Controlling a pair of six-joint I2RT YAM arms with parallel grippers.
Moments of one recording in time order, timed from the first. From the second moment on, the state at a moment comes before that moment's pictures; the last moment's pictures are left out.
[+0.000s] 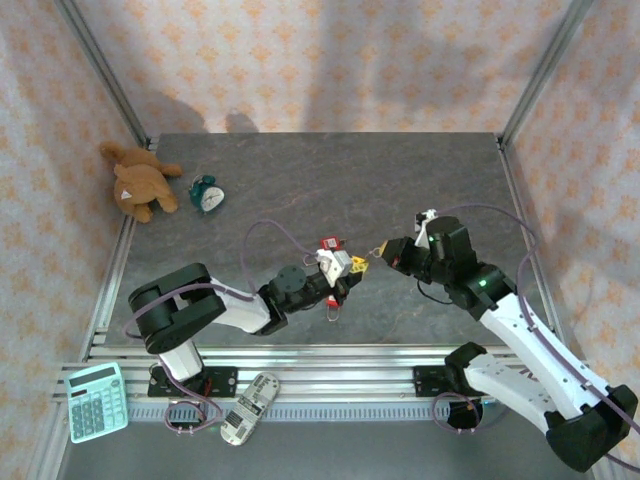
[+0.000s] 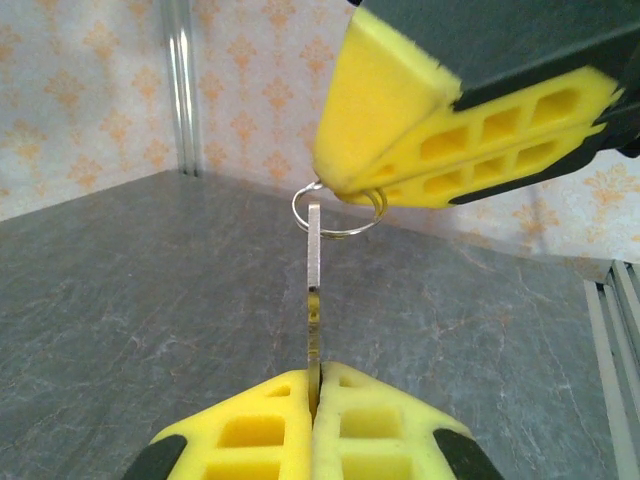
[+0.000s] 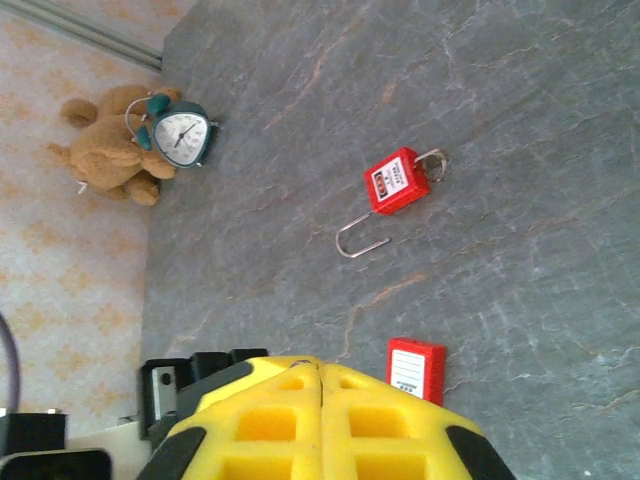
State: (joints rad) left arm -0.94 1.68 0.53 1.16 0.07 -0.05; right arm 0.51 0.84 0.78 -0.56 -0.22 0.87
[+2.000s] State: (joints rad) left arm -0.63 1.64 0.65 1.19 0.73 -0.70; right arm 0.40 0.95 0.59 0.22 -0.62 0.65
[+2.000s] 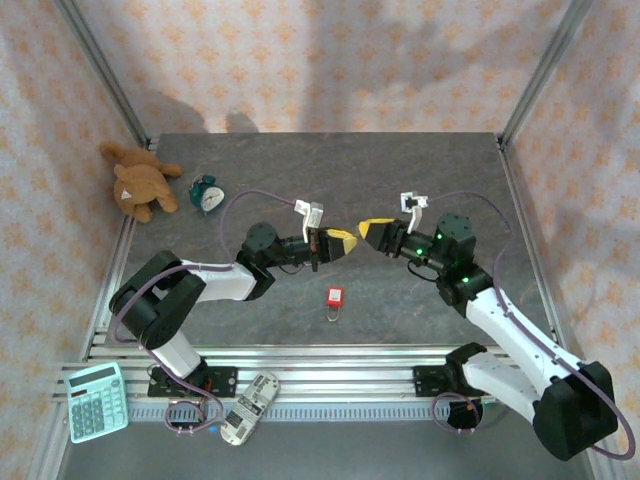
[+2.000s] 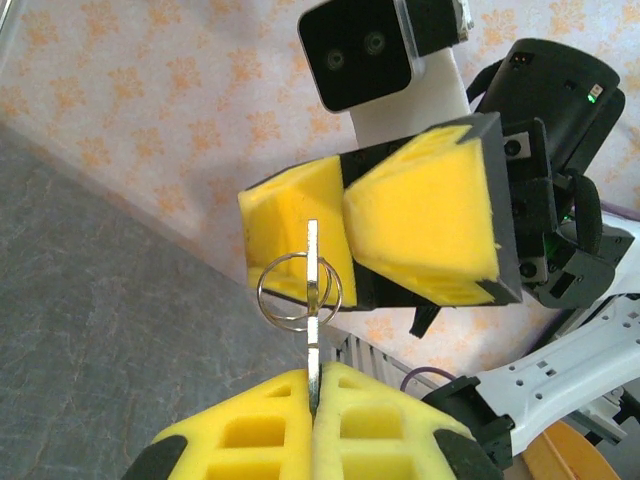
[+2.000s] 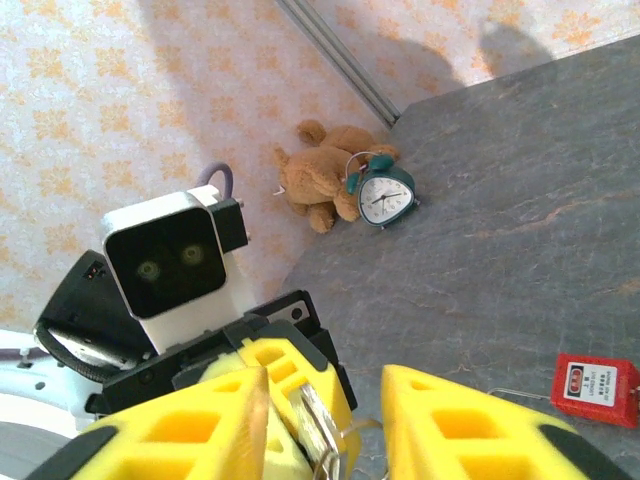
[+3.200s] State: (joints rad) left arm -0.63 1.35 0.52 0.93 0.34 -0.48; right arm 0.42 0.84 0.65 0.01 -0.44 0.53
